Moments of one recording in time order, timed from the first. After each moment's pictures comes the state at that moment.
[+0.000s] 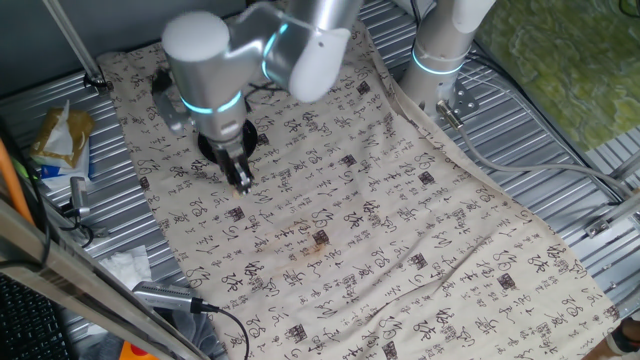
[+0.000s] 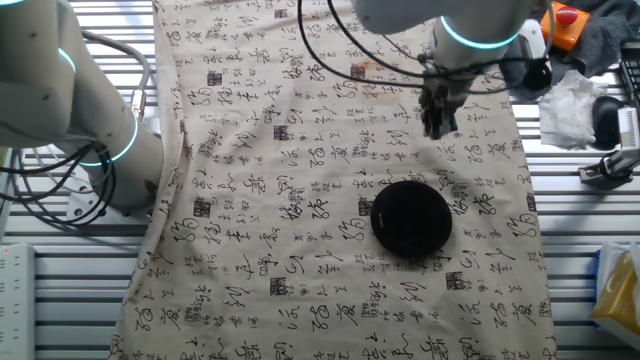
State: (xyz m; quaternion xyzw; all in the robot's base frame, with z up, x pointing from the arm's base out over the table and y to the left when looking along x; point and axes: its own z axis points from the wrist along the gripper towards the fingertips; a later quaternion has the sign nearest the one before) arm 0.562 0.079 0.067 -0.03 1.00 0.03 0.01
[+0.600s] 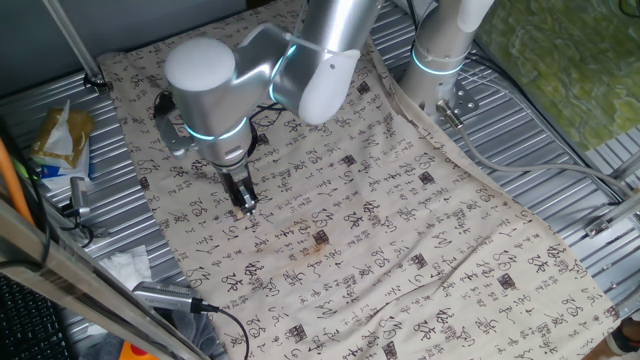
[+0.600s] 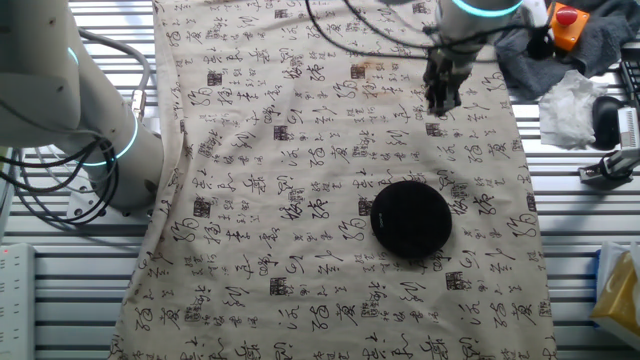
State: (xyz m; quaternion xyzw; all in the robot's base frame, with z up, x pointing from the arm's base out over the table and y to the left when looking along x) arm 0.571 0.111 0.074 -0.03 1.00 0.03 0.00
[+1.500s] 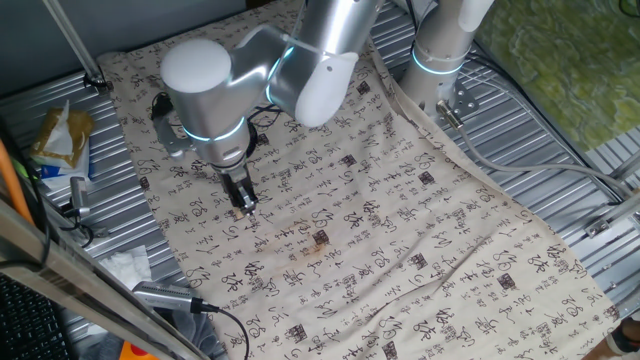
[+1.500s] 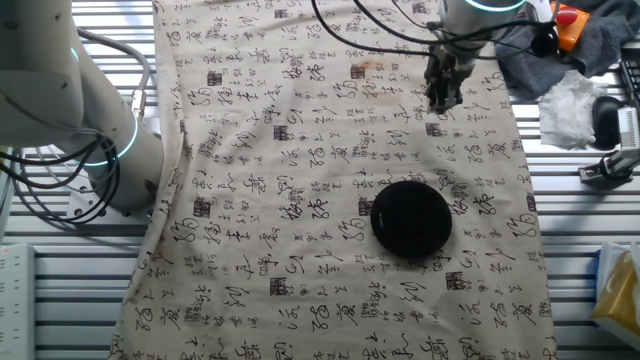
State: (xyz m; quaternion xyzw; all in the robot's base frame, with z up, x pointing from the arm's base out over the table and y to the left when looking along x) arm 0.572 0.113 0.073 -0.04 1.00 0.03 0.01
